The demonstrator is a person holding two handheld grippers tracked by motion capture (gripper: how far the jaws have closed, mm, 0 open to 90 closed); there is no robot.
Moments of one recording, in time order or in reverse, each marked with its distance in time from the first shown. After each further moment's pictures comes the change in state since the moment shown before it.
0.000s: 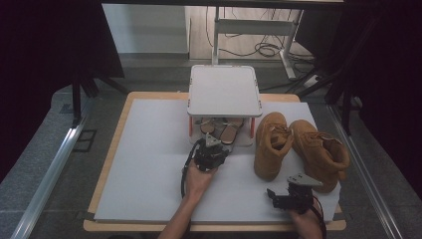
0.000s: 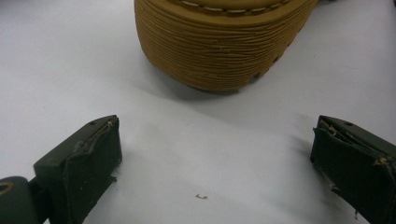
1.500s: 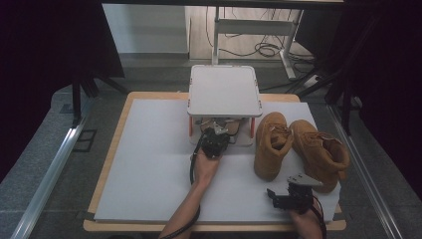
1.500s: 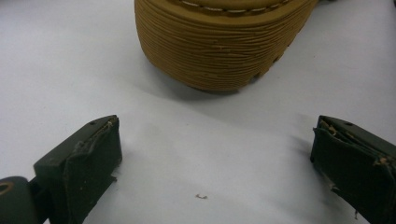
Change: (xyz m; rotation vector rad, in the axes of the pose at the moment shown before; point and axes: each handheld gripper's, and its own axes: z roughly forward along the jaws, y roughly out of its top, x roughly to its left) left arm 0.011 0.031 0.039 0.009 0.062 0.028; right arm 0.000 0.000 0.000 -0.001 0.000 0.000
